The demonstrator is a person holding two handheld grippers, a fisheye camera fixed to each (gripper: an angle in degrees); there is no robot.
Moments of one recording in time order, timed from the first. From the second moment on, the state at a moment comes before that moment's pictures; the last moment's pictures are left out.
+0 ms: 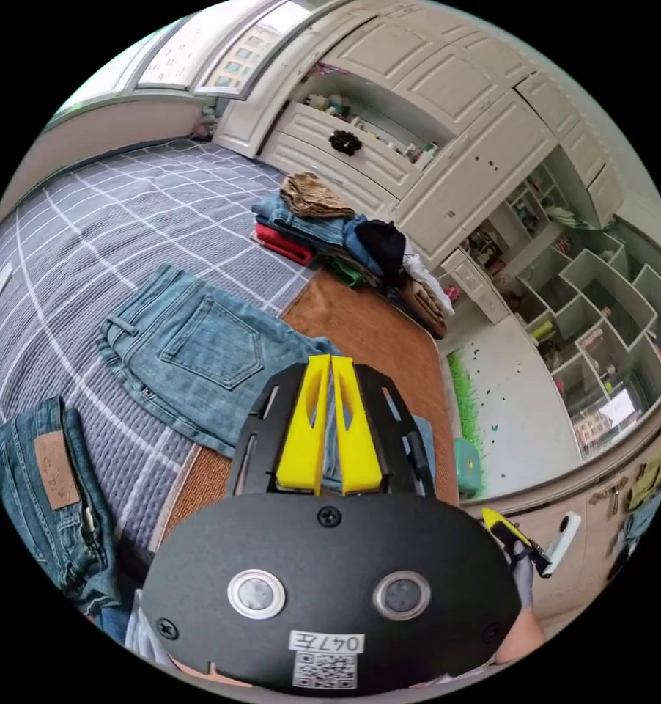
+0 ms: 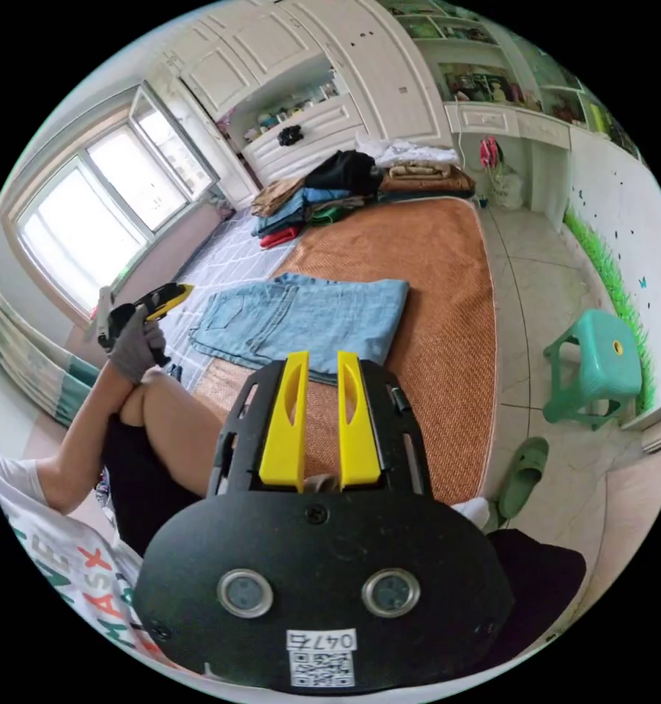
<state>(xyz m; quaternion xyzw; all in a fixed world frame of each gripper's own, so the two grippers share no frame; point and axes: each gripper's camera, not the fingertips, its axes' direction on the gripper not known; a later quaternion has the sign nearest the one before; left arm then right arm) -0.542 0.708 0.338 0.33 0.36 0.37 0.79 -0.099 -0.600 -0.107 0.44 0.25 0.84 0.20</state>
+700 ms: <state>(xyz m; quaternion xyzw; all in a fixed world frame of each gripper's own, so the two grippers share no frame) -0.572 0.702 0.235 0.33 0.24 0.36 0.84 -0.004 -0.511 -0.041 0.34 0.17 0.87 0.31</state>
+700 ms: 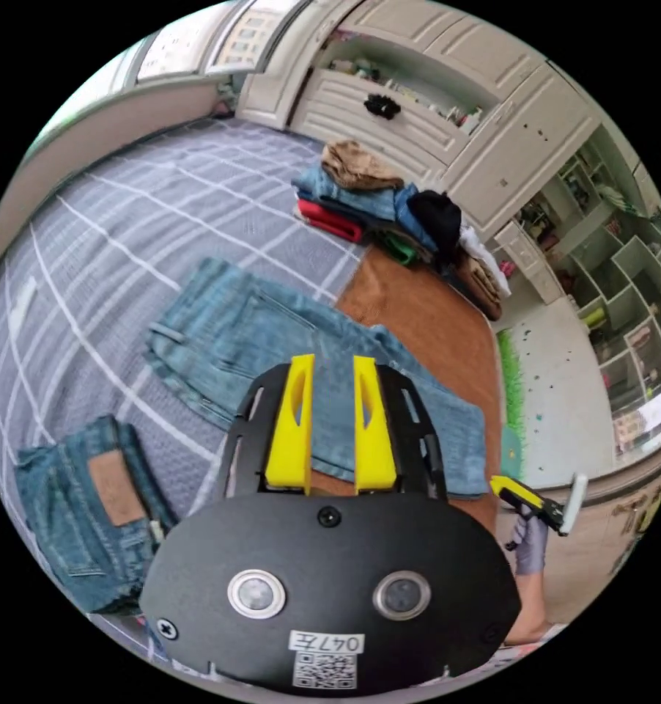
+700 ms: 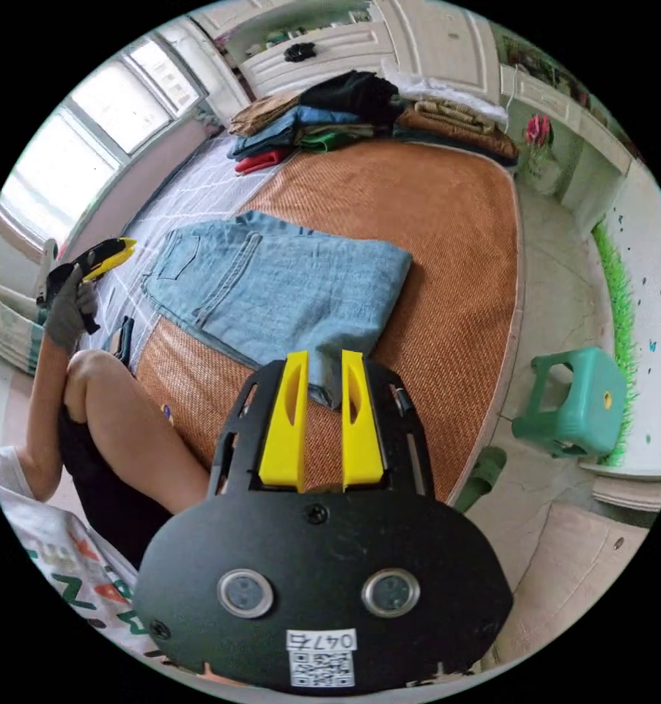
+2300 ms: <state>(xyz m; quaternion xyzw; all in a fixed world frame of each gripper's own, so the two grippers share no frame) -0.850 0.586 0.390 0.90 0.05 0.08 0.44 -0.091 -0.515 -0.066 0.30 0.22 0.89 0.25</state>
